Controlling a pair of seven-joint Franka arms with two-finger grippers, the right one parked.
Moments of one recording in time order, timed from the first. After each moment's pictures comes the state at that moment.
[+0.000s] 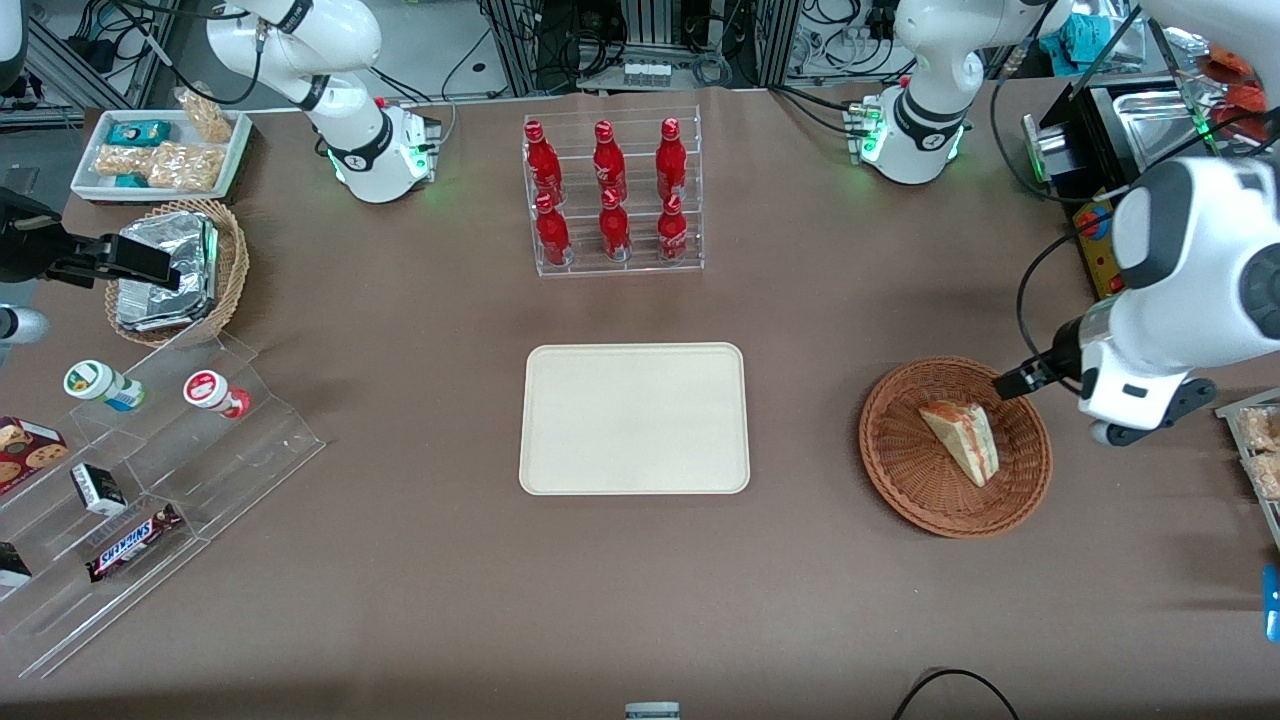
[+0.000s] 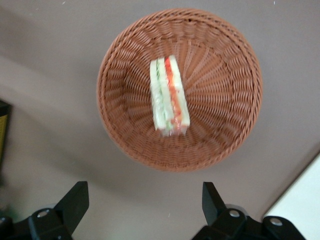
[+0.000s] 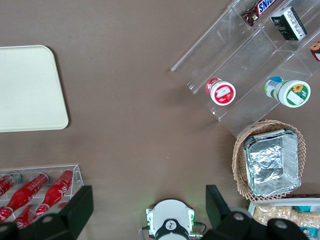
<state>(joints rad) 0.11 0.20 -0.19 -1.81 0.04 1.84 -0.55</state>
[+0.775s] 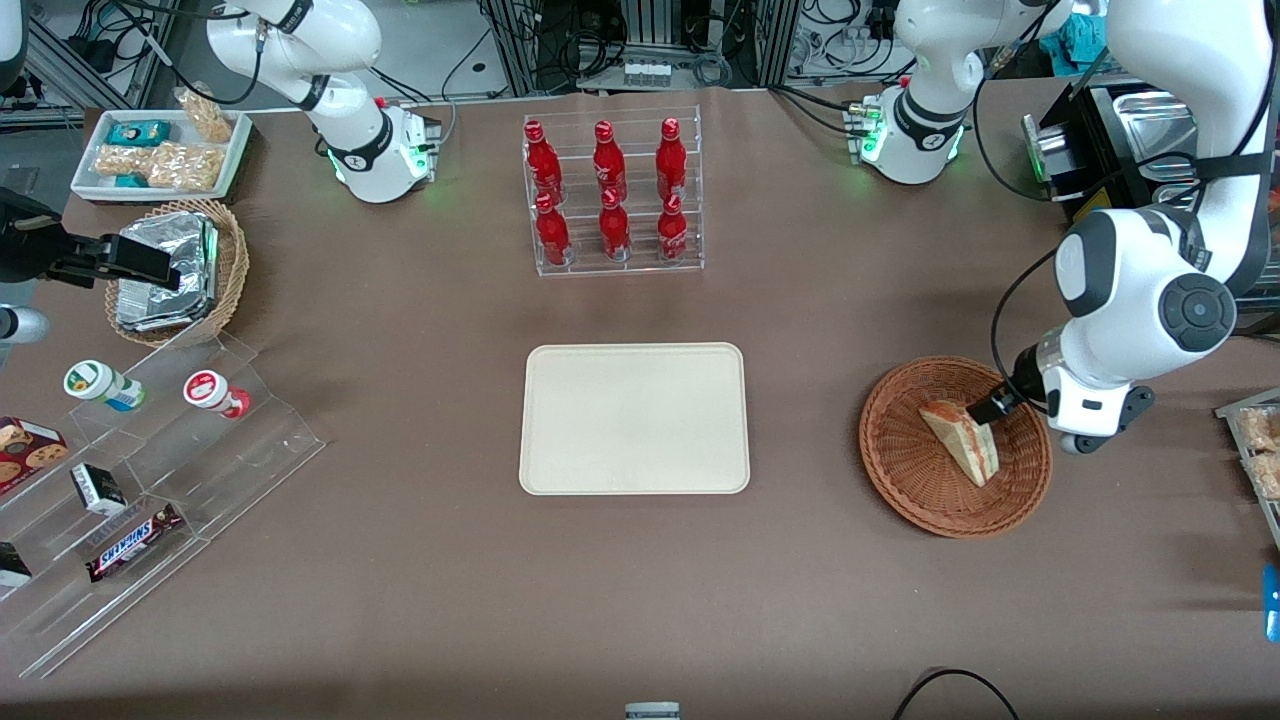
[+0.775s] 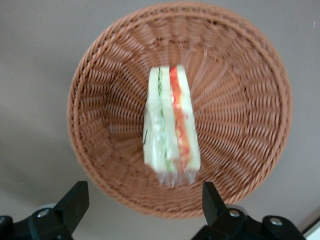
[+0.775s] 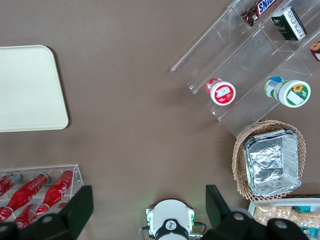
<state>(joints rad) 0.11 0.24 -0.13 -2.02 -0.03 2.19 -0.68</state>
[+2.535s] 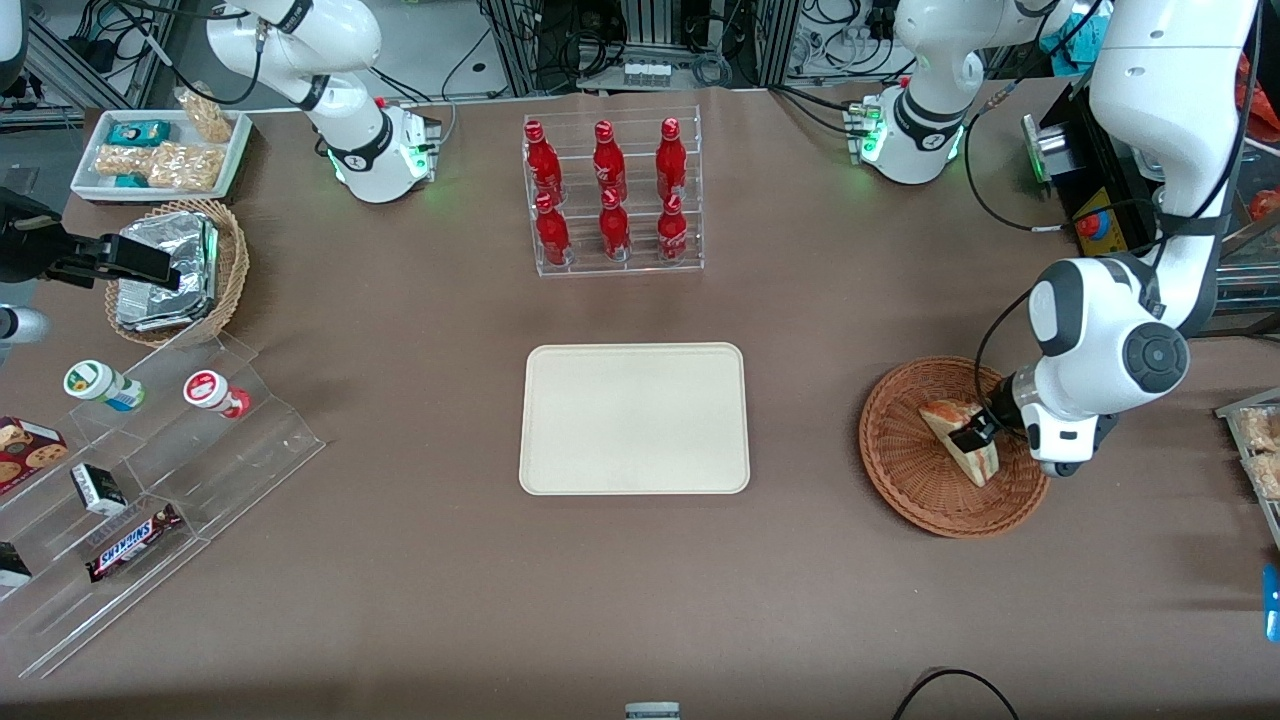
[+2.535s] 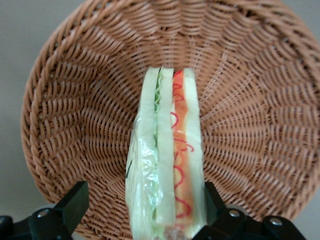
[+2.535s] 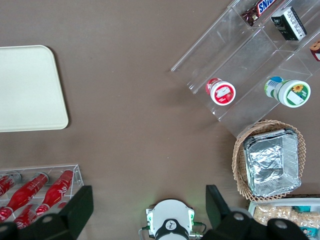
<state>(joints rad) 0.11 0.39 -0.13 -2.01 -0.04 2.27 -0.74</state>
